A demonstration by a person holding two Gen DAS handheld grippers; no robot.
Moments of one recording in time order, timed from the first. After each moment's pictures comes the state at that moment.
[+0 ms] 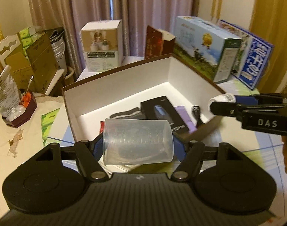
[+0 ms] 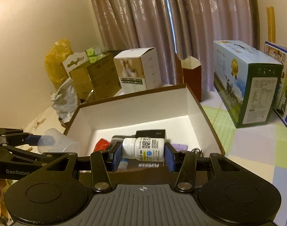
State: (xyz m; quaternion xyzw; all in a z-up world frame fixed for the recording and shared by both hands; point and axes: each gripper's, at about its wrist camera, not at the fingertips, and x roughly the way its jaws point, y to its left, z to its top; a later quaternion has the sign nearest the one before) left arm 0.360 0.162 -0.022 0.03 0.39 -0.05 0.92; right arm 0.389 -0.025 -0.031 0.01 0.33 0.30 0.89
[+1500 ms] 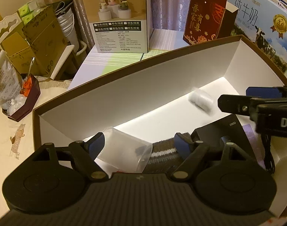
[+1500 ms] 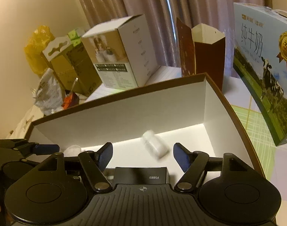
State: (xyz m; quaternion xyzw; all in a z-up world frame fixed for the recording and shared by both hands) left arm 0.540 0.196 -0.112 0.05 0.48 0.01 0.88; right arm 0.551 0.048 -0.103 0.02 0.41 0.29 0.86
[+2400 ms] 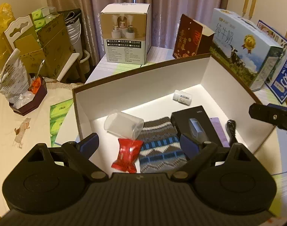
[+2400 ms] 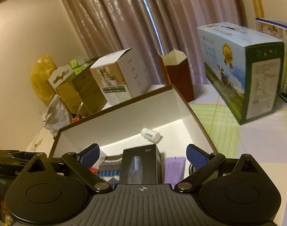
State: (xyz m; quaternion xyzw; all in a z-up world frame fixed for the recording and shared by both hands) left arm 0.437 0.194 -0.040 0.01 0.44 0.01 0.90; right arm 0.451 -0.031 -0.047 0.09 0.36 0.27 0.89
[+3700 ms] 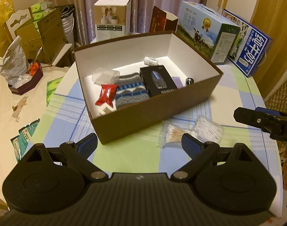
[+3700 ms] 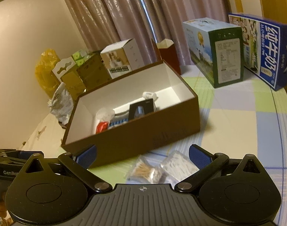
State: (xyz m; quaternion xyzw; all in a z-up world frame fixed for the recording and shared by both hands) left arm 0.270 0.151 -0.020 -0.01 0.45 -0.02 0.89; right arm 0.293 -0.086 -0.032 0.08 0.37 0.25 0.89
